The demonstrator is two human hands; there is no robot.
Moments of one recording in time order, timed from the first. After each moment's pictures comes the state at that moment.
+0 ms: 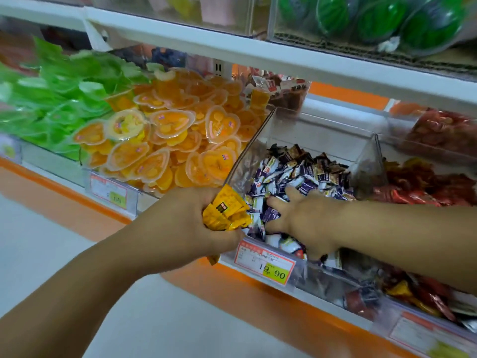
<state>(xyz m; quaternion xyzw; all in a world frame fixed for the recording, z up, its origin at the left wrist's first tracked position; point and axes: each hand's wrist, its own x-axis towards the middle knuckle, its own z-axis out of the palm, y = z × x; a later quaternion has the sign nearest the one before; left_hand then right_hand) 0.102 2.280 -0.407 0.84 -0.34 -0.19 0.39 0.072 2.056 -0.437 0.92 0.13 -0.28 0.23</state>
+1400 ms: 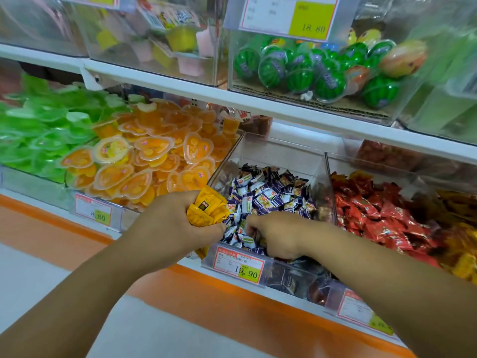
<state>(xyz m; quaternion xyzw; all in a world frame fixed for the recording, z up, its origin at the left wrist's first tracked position) 0.097 2.273 -0.409 0.81 -0.34 -0.12 0.46 0.044 2.063 -0.431 0.97 -0.03 -0.24 -0.06</state>
